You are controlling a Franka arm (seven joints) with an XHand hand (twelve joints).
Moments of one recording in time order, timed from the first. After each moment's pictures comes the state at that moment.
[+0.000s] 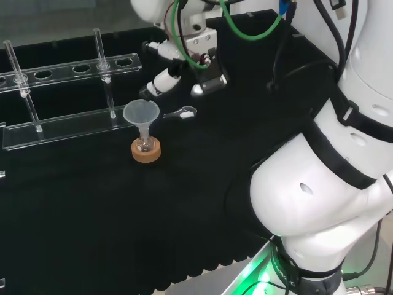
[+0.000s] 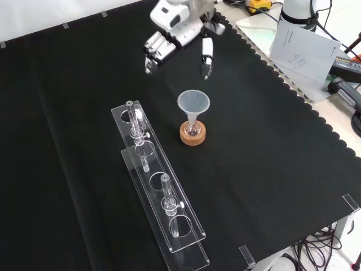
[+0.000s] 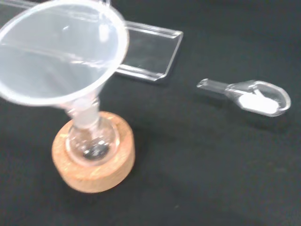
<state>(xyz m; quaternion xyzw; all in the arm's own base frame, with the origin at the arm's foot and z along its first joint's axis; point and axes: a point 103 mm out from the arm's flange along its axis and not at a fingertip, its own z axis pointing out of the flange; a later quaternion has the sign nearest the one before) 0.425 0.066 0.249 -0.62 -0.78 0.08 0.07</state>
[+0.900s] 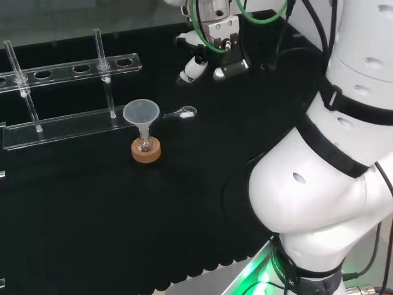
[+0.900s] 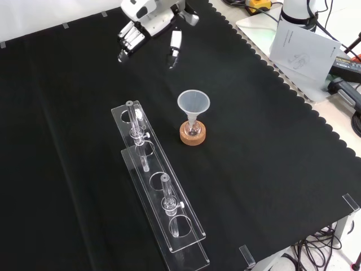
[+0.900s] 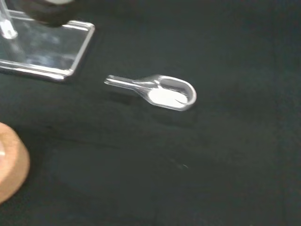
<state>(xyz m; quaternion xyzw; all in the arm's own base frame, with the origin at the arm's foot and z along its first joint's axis) 0.467 -0.012 0.239 -0.66 -0.74 0.12 0.08</state>
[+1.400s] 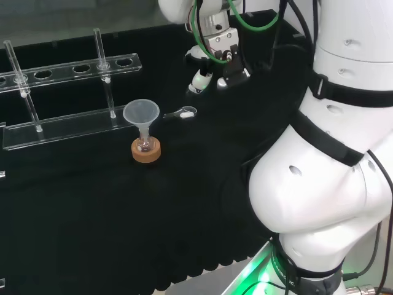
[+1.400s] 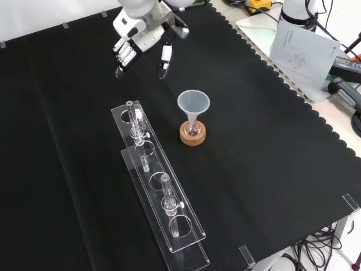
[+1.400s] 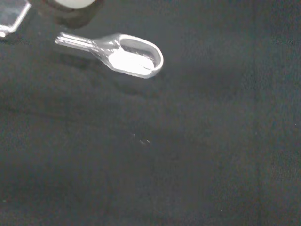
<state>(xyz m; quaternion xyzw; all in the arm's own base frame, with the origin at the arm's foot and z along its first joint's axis) 0.485 -0.030 0.193 -0.67 -0.72 0.17 0.07</state>
